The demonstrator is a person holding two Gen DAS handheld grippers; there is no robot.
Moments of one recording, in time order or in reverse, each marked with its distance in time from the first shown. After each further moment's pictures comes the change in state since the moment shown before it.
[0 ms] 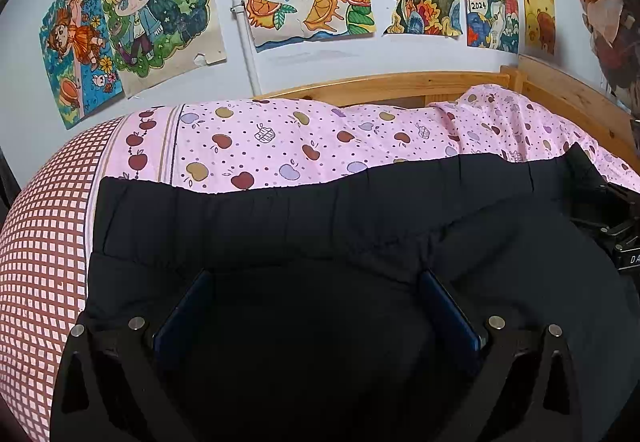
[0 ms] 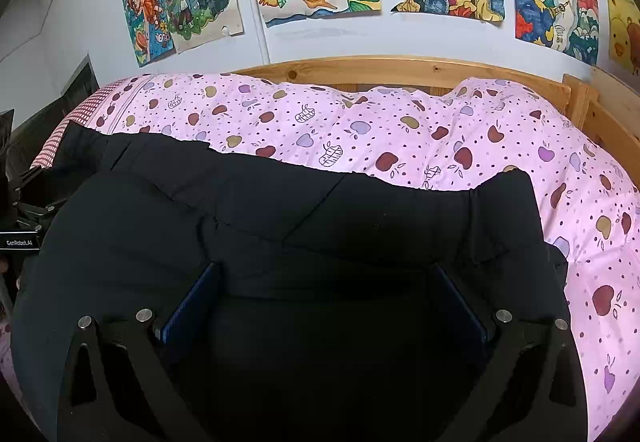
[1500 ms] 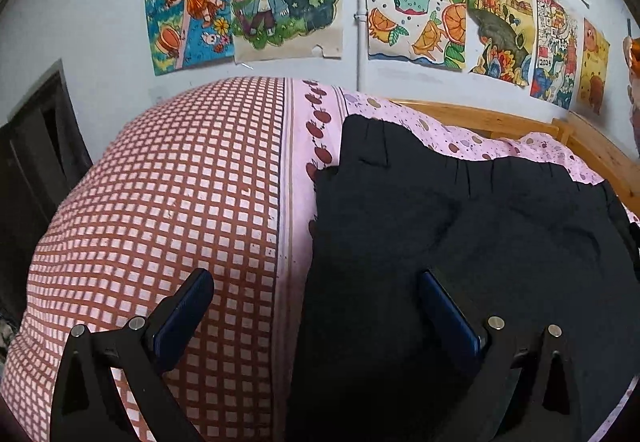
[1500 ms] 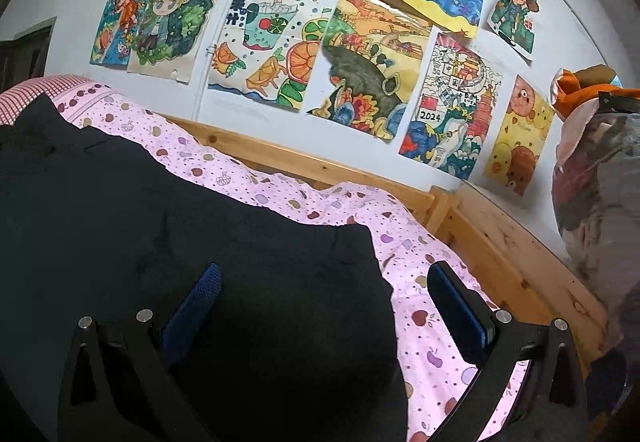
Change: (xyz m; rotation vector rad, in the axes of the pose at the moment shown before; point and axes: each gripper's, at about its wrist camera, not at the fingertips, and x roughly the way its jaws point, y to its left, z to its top) left arm -0.075 0.126 -0.046 -0.216 -0.009 0.097; right arm -0.109 0.038 -0.009 -0.225 -0.279 -0.520
